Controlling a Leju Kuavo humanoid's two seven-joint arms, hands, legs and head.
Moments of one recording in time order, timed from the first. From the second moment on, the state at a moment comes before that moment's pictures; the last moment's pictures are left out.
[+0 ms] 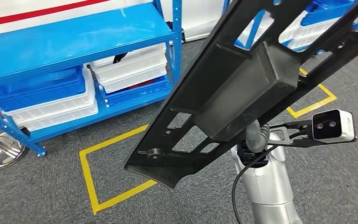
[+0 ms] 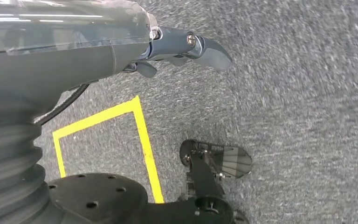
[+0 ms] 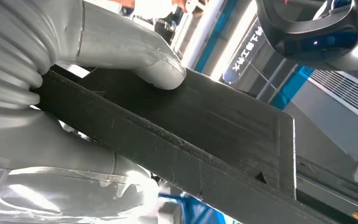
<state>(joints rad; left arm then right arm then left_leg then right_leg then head) -0.14 -0.15 1.19 -0.21 -1.04 0.13 -0.11 -0.49 0.13 0.21 -1.62 -0.53 0.92 -0.38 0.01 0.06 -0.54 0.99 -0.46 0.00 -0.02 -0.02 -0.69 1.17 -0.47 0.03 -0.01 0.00</state>
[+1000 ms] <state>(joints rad) -0.12 -0.14 1.14 -0.21 -1.11 0.21 -0.05 -0.32 0.16 0.16 -1.69 -0.52 0.91 -0.42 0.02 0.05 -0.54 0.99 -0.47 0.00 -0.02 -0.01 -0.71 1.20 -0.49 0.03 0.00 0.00</state>
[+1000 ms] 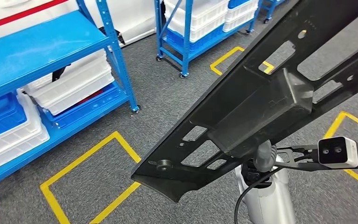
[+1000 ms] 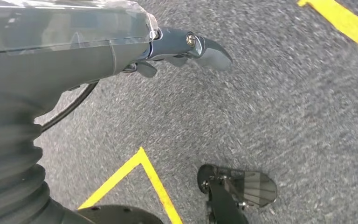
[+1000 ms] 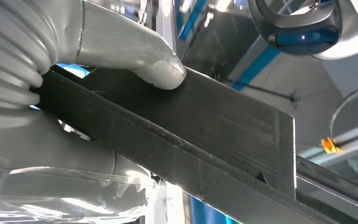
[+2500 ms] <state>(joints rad) -0.11 -0.14 1.13 -0.21 -1.12 0.21 -0.03 -0.24 0.17 0.14 -1.74 -0.40 0.84 -0.44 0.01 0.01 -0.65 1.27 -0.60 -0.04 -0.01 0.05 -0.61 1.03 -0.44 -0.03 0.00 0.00</state>
